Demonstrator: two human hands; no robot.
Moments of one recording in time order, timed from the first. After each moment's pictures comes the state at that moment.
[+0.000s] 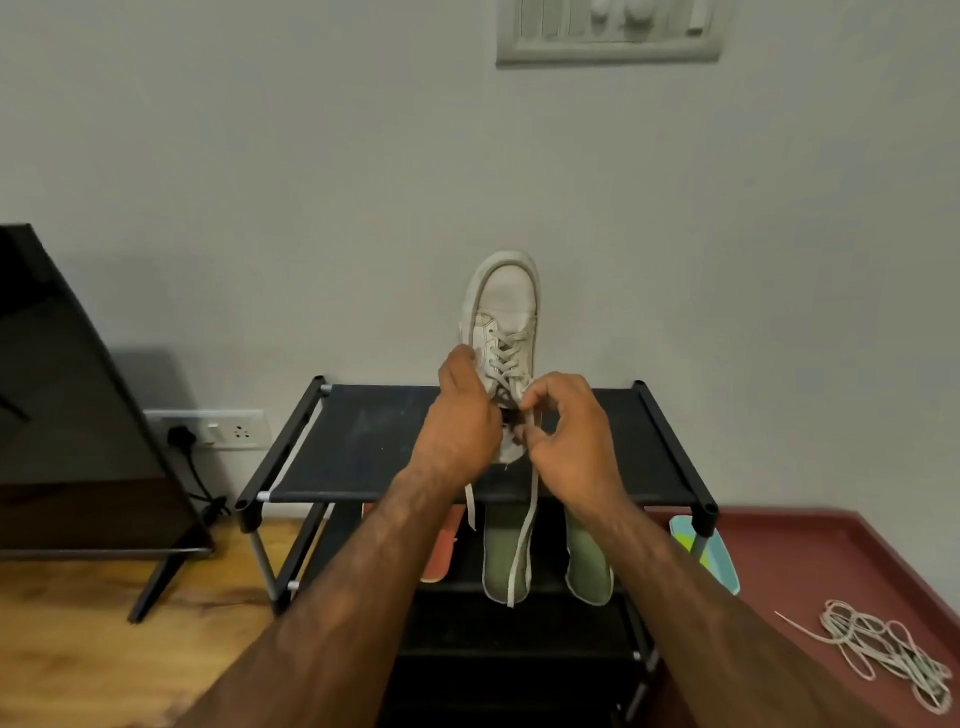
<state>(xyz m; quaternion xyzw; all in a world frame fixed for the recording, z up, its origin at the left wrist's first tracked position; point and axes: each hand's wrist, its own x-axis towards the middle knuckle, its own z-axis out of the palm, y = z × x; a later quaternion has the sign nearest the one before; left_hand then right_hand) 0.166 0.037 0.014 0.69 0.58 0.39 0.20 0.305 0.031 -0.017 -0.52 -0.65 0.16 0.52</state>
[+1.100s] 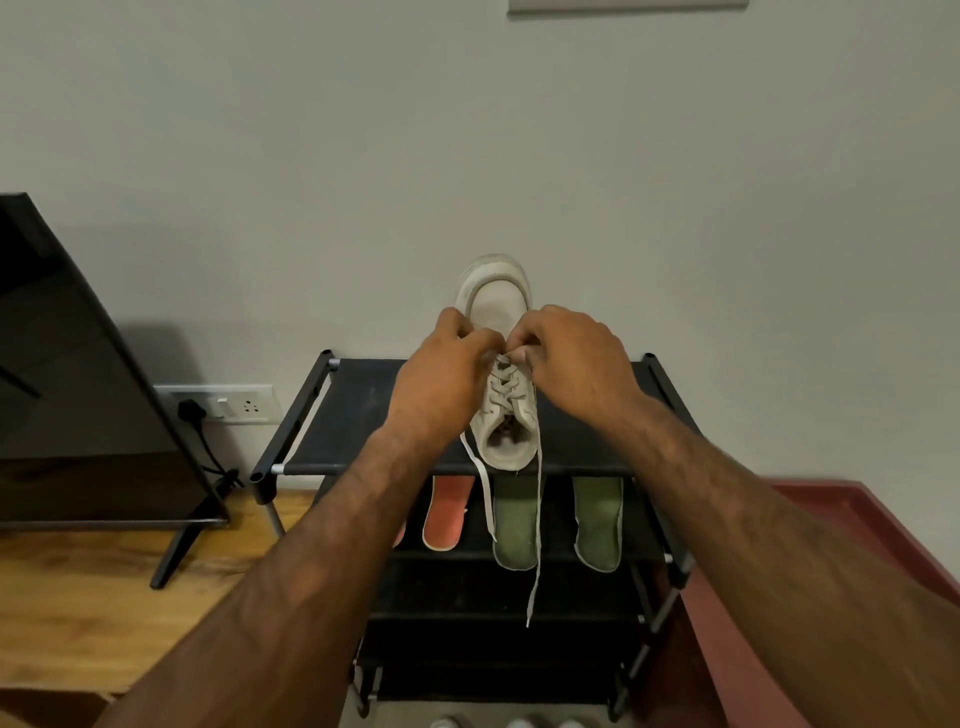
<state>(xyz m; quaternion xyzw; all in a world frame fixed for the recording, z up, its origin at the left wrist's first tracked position) 0.129 0.050 0.022 0.78 0.52 0.34 -0.01 0.298 0.052 0.049 -0.57 -0.77 0.00 0.28</state>
